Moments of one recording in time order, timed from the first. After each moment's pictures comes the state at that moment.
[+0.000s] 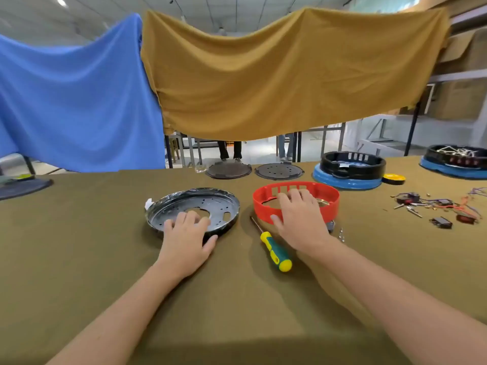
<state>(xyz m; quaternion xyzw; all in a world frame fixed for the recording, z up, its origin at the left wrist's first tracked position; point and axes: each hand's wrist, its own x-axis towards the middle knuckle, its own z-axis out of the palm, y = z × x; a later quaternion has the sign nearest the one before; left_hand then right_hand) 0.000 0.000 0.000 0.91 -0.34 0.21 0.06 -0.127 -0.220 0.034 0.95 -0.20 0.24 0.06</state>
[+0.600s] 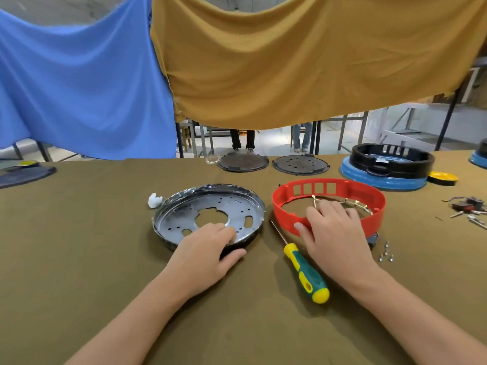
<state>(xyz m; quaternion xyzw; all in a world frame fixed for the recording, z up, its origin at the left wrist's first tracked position) 0.007 -0.008 0.001 0.85 -0.47 0.17 0.17 -0.119 -0.227 0.014 0.92 -0.15 0.35 0.10</state>
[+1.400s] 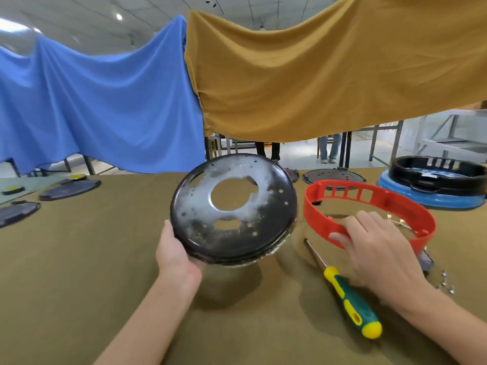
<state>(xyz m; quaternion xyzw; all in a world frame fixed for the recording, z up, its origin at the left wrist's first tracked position) 0.040 0.021 0.034 0.37 0.09 -0.01 0.92 -0.098 -0.246 0.011 0.87 -0.03 0.48 0.10</state>
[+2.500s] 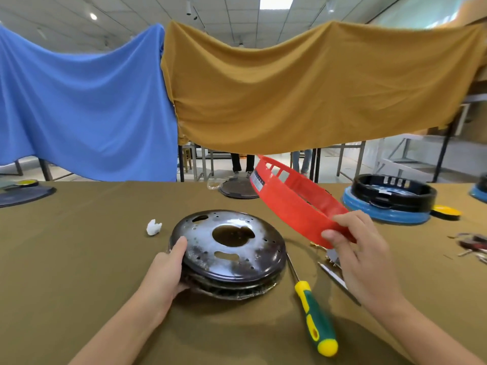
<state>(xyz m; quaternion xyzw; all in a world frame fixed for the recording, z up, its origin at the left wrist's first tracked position) 0.051 0.004 0.008 0.67 0.01 -0.14 0.73 -0.117 -0.250 0.033 0.81 -0.02 0.53 -0.25</state>
